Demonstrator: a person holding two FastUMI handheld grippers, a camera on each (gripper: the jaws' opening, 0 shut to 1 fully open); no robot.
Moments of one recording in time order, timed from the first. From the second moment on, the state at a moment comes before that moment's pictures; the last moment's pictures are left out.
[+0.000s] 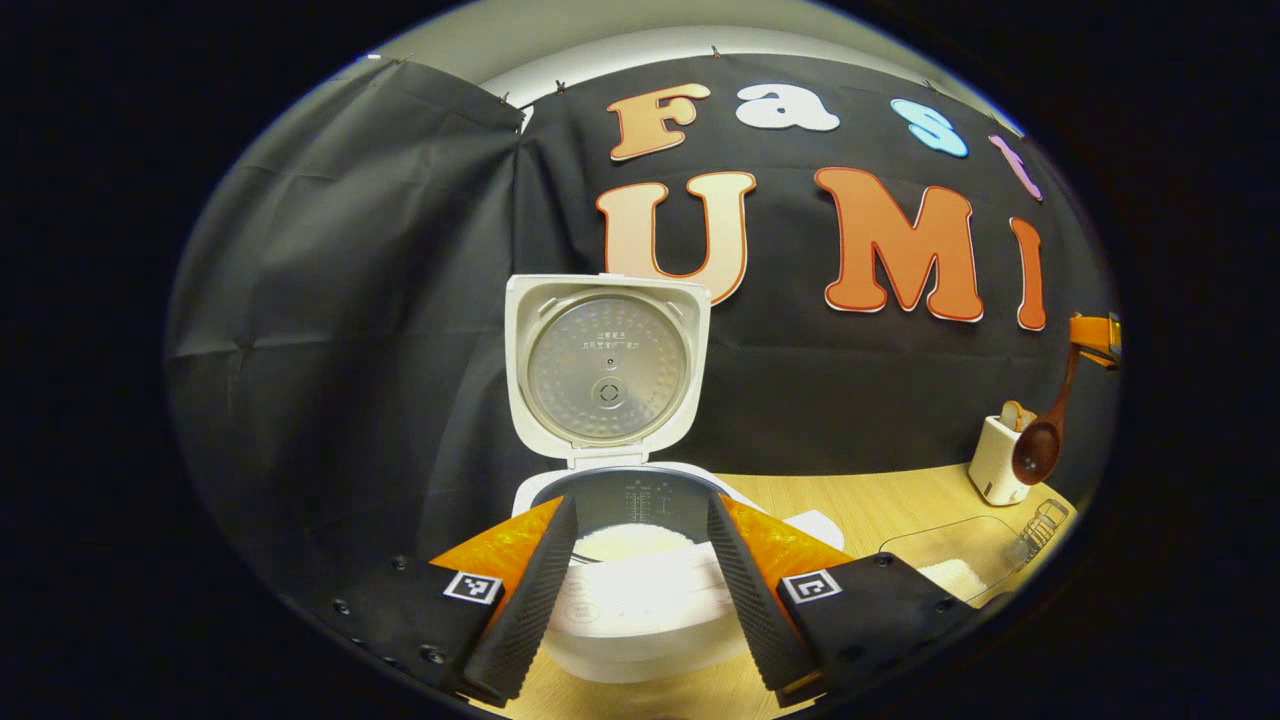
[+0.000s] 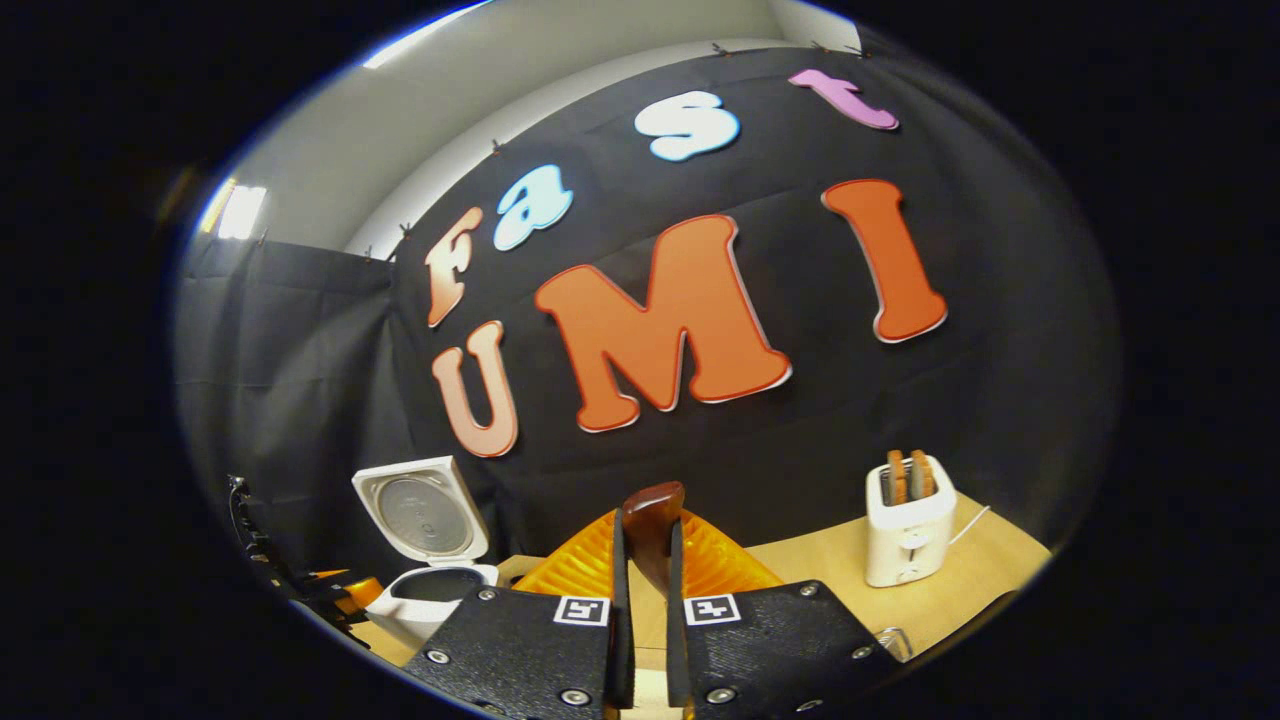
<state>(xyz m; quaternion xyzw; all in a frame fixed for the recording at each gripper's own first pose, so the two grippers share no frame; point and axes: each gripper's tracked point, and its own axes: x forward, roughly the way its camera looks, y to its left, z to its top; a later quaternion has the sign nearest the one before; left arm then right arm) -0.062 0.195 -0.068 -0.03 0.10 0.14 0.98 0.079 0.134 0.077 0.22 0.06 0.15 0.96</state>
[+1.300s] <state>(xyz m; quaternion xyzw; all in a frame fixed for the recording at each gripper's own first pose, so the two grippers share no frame) -0.018 0.146 -0.059 -0.01 0.11 0.11 0.99 0.050 -0.003 -0.115 0.37 0.19 -0.02 0.91</state>
